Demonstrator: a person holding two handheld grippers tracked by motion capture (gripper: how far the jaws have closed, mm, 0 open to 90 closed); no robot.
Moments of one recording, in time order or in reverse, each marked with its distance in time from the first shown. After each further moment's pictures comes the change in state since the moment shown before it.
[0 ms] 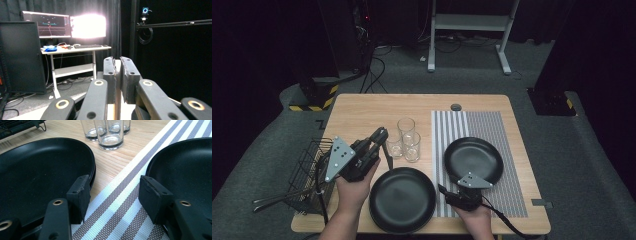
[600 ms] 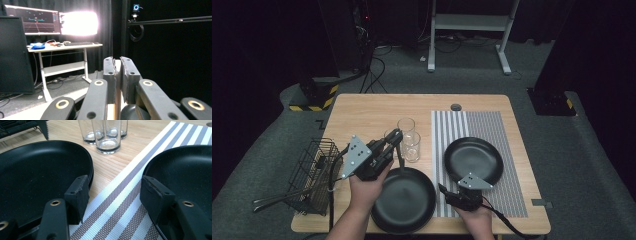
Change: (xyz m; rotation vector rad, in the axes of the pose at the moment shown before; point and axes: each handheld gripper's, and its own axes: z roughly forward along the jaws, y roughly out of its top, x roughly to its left) left arm -0.019 -0.006 0.022 0.022 -0.068 -0.010; right arm 0.002 0.001 -0.003 -0.027 -0.029 -0.025
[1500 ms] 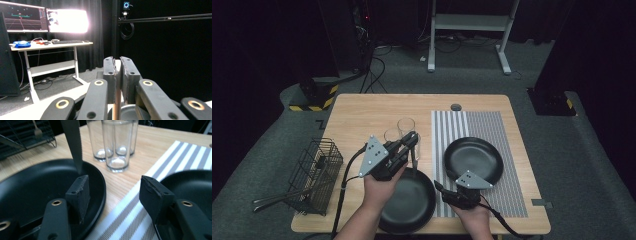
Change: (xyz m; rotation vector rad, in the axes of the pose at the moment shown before) left arm -0.017 -0.008 0.021 0.011 -0.064 -0.004; right arm 0.013 0.023 -0.007 -0.074 0.036 -0.031
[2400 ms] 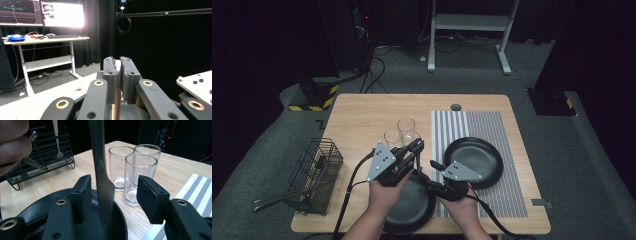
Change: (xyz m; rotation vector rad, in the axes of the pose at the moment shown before) left arm -0.014 -0.012 0.003 0.031 -0.021 -0.019; right arm 0.025 0.048 0.012 -0.089 0.083 -0.067
